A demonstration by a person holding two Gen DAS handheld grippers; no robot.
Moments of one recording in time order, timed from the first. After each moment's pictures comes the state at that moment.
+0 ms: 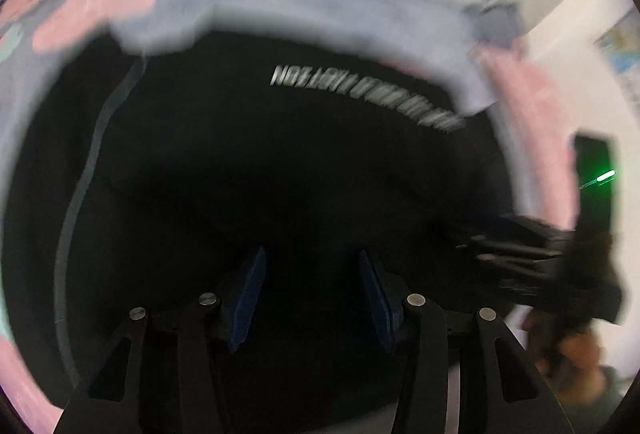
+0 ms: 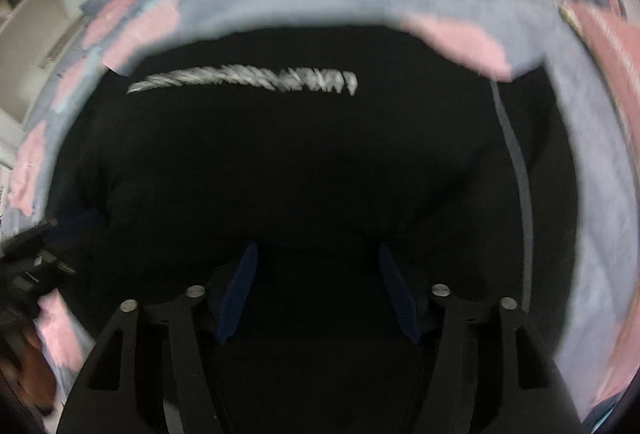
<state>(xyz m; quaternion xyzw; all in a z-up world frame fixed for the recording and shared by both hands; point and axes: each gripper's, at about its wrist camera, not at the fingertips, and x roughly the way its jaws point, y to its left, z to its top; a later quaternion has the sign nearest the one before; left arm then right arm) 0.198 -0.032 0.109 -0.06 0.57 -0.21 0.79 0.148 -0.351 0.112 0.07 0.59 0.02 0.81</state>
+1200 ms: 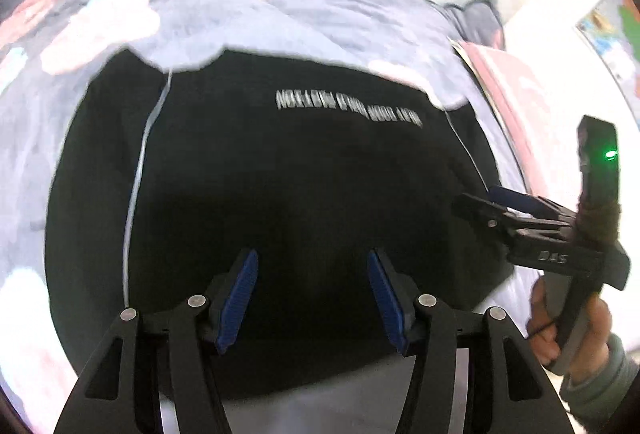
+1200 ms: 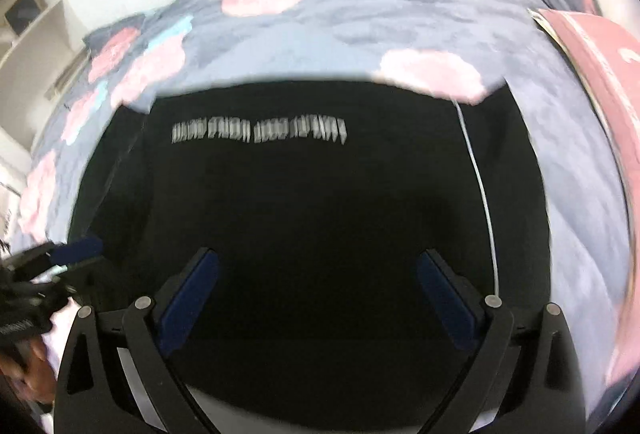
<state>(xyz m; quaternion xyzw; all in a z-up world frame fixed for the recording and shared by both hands) 0.169 0.023 0.155 -0.05 0.55 -0.25 0.79 0.079 -0.357 0.157 0.08 0.54 0.00 0.84</state>
